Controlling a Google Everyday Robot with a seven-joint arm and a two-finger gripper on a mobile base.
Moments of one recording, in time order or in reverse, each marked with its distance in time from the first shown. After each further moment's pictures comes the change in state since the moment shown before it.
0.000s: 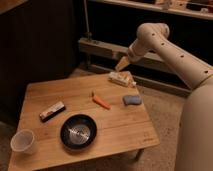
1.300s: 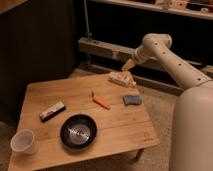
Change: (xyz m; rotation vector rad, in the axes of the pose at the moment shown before) arm -0.024 0.070 0.064 -0.065 0.090 -0.152
